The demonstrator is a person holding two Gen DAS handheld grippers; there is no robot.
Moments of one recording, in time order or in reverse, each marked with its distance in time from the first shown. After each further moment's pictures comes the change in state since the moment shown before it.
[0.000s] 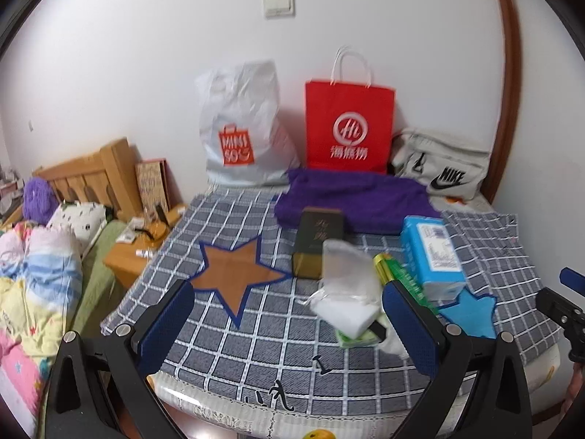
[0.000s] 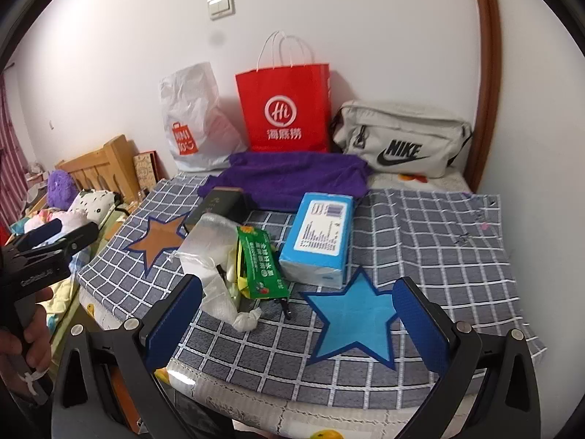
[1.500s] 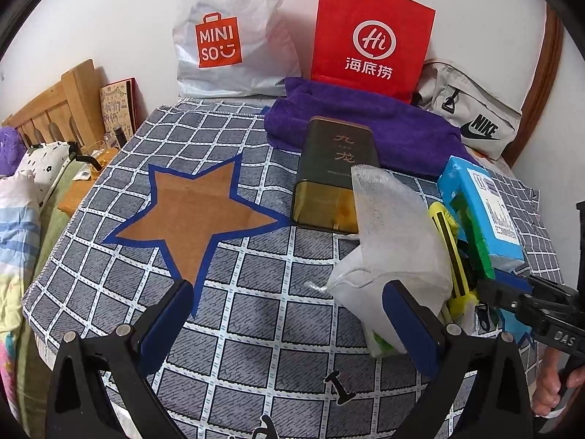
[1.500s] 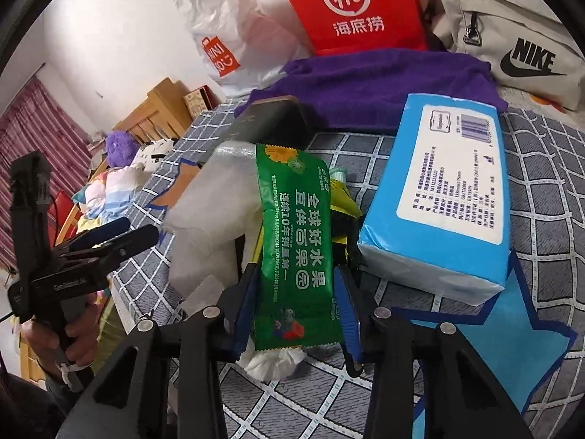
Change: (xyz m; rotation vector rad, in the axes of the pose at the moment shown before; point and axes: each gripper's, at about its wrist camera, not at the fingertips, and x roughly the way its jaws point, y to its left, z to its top) left arm 0.144 0.009 -0.034 -0.056 0.246 -0.085; right arm 0.192 0.009 -0.012 0.000 0.295 0.380
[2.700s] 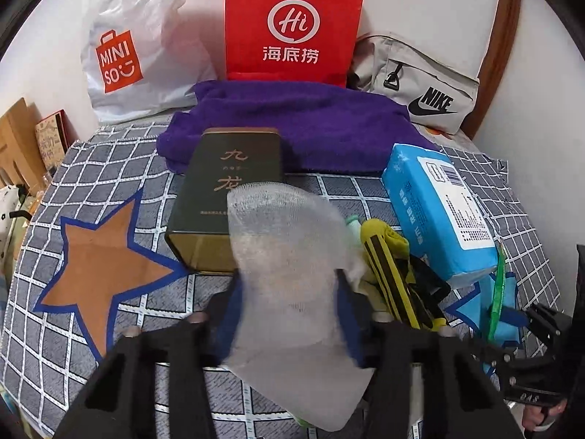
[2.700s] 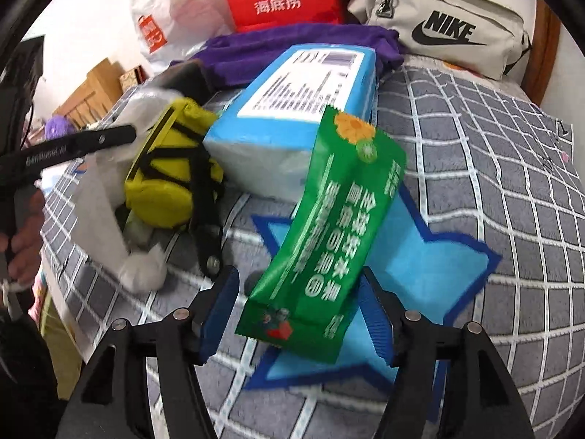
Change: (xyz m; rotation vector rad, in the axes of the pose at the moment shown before) left arm 0.041 -0.063 0.031 0.162 0.020 -0.147; right arm -0.017 -0.053 -0.051 0.021 0.031 -0.295
